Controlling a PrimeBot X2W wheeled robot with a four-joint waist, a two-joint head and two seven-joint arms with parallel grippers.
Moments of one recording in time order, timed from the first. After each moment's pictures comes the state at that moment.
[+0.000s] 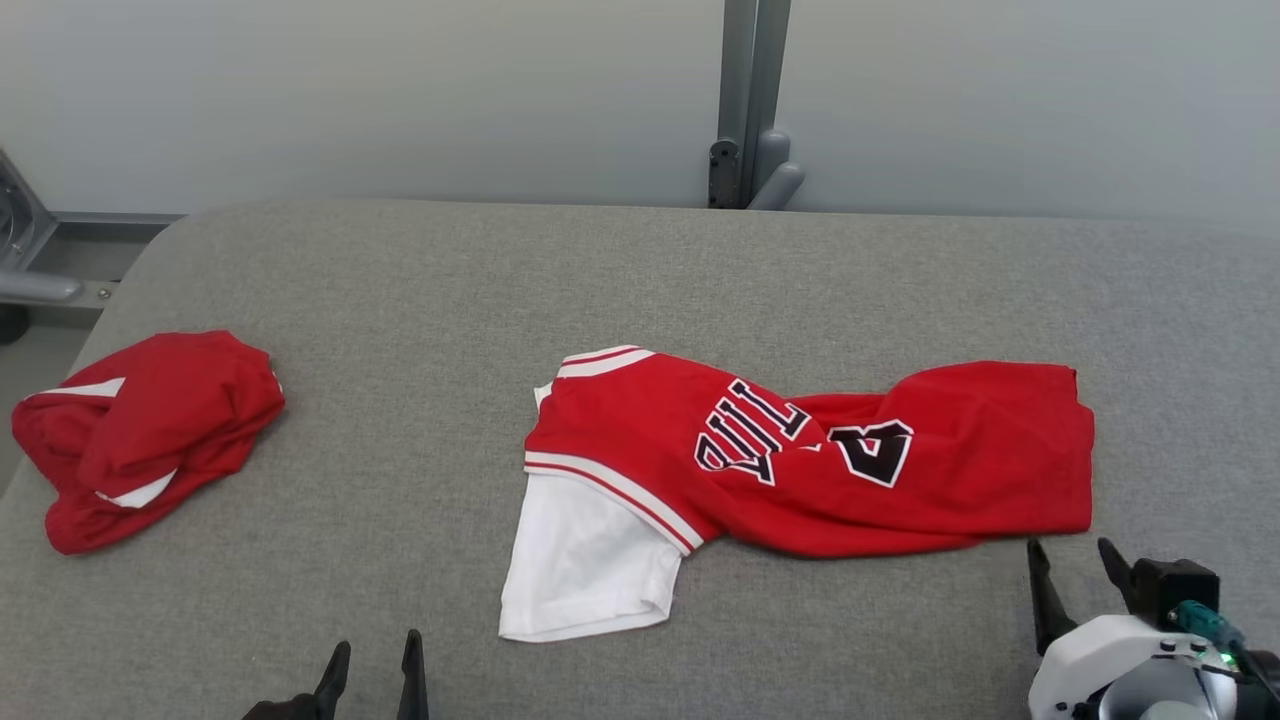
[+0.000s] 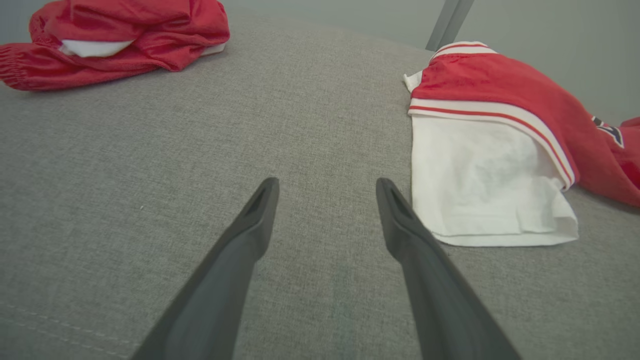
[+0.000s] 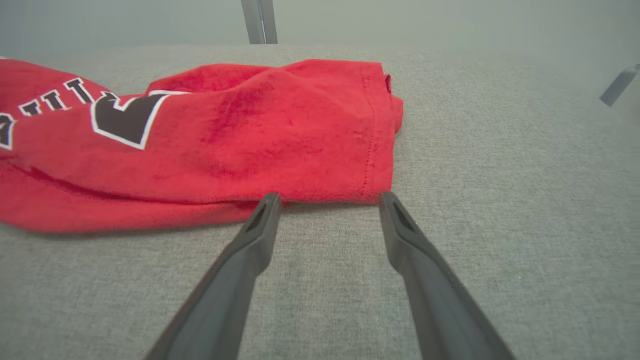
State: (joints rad) left arm 0.09 0.05 -0.09 0.42 -0.30 -0.06 -0.26; right arm -0.12 -0.10 -0.11 0.63 0.07 0.13 -0.26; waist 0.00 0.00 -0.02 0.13
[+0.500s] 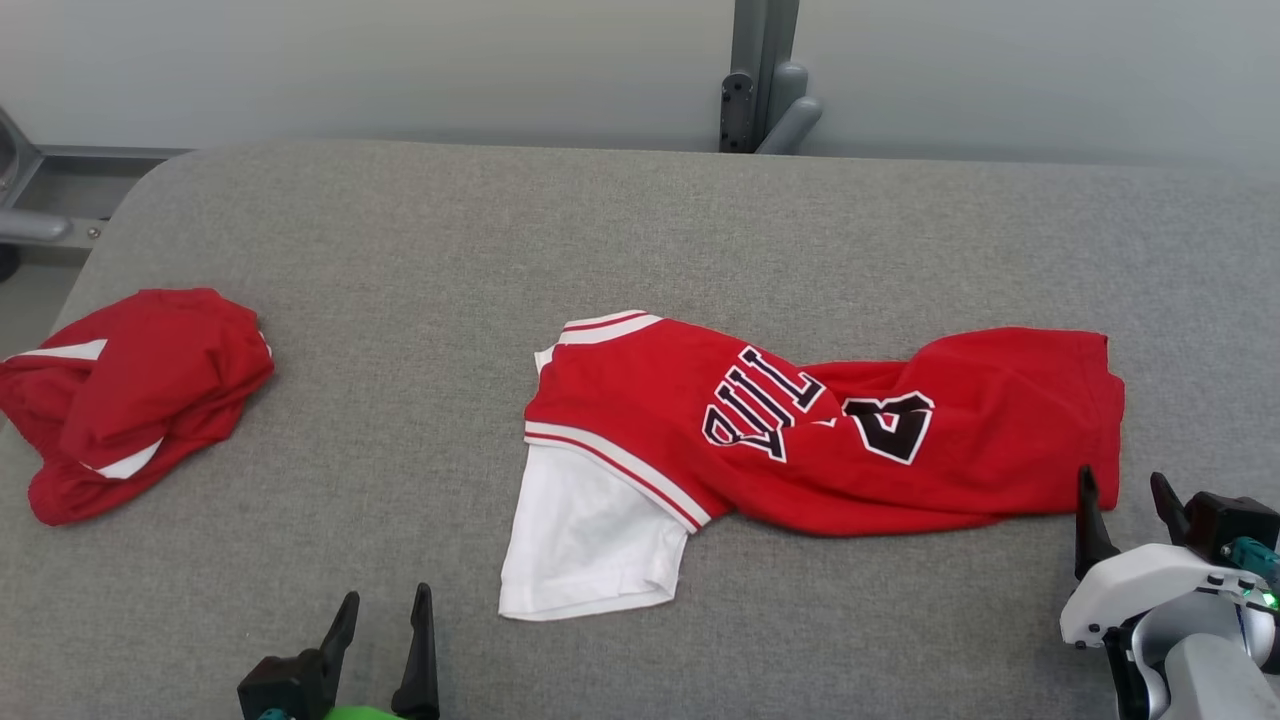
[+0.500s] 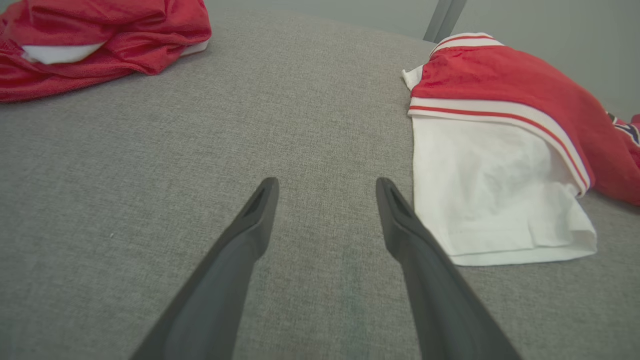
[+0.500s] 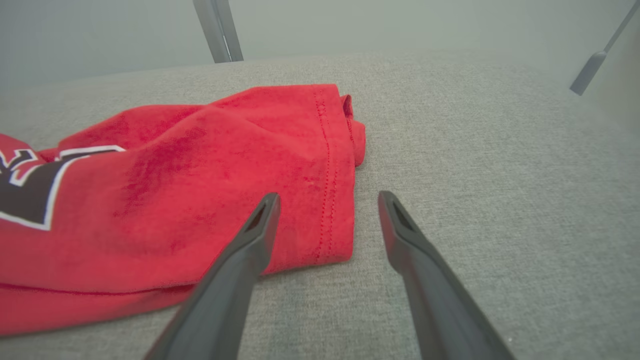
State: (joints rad) left arm 0.04 0.05 -0.10 0.41 -0.29 -0.07 -0.26; right arm -0.24 -0.11 -0.26 0.67 0.07 0.13 -0.26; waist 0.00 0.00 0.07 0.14
